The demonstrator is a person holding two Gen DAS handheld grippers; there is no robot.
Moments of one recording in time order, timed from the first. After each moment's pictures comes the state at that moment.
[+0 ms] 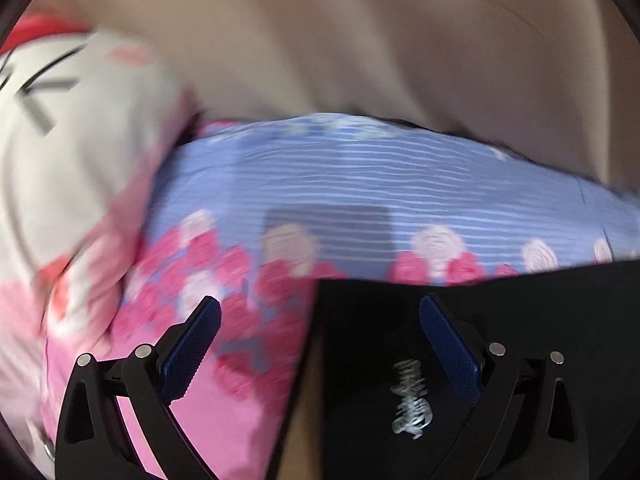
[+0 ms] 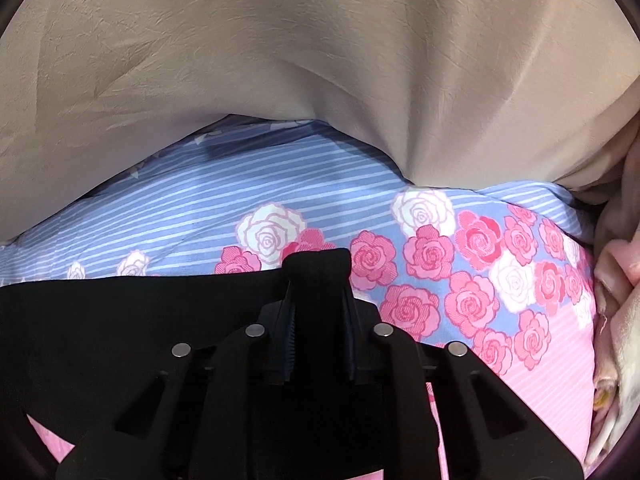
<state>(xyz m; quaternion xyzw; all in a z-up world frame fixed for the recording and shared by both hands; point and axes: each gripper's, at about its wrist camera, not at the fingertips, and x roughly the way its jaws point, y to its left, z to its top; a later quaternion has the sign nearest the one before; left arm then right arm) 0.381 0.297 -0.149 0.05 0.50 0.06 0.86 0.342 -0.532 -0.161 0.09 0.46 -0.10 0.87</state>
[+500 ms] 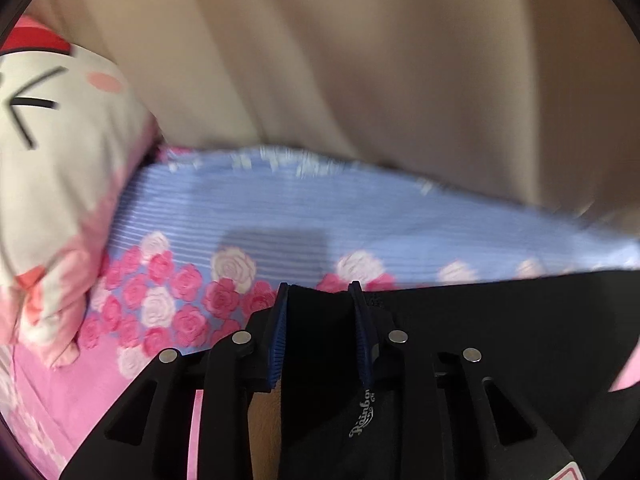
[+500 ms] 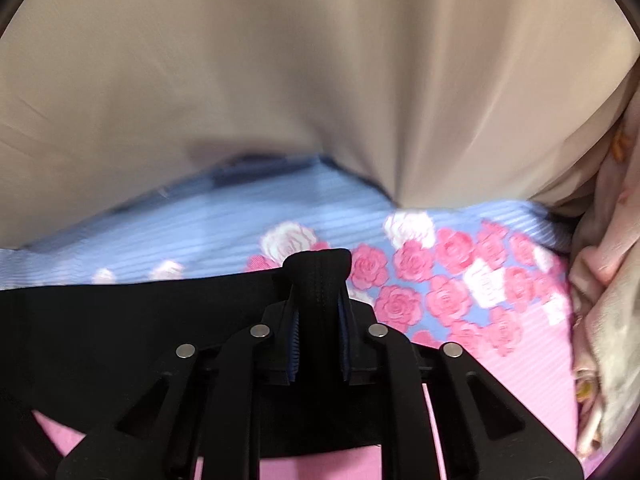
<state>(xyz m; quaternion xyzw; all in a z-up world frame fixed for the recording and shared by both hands) 0.357 0.292 -0.100 -0.03 0.45 -0.01 0.89 0.304 -0.508 -0.112 0.08 0.42 -0.10 0.90</state>
